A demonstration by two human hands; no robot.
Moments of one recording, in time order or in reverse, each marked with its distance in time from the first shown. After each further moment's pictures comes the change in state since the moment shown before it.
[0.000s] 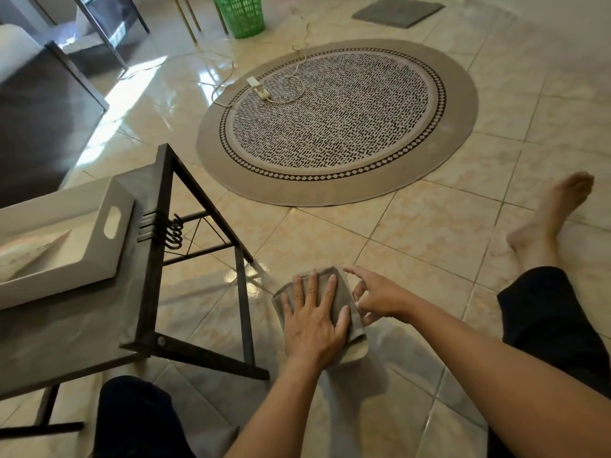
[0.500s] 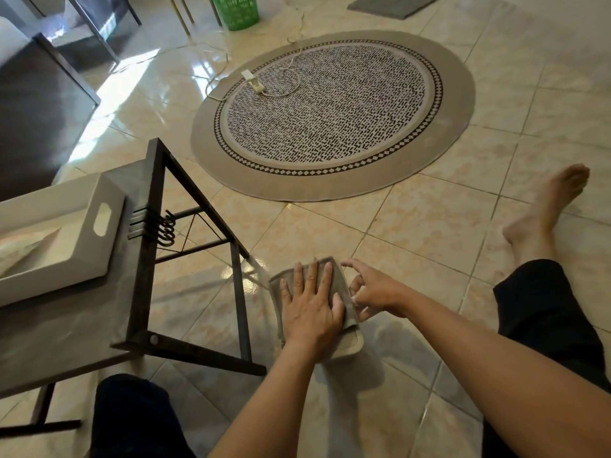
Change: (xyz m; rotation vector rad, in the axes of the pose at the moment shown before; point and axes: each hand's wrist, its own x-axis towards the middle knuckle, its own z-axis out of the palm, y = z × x) left_hand 0.017 0.003 -0.001 0.011 -0.038 0.014; right_hand 0.002 0.001 -0.001 0.069 -0.017 0.023
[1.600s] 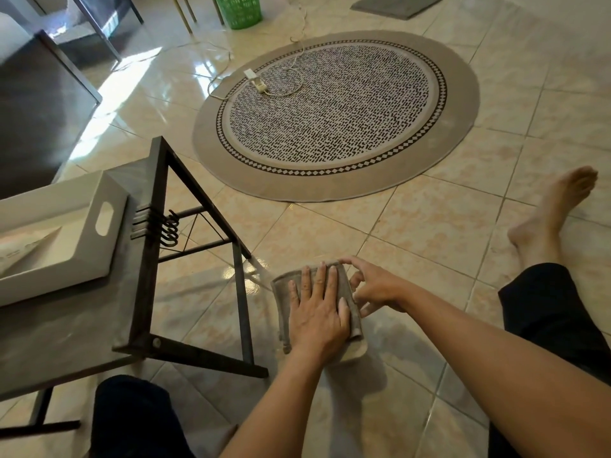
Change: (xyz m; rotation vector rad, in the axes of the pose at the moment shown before) left_hand -0.004 0.003 0.002 -0.025 0.001 0.021; right_hand 0.010 -0.011 -0.003 -0.008 -0.036 -0.007
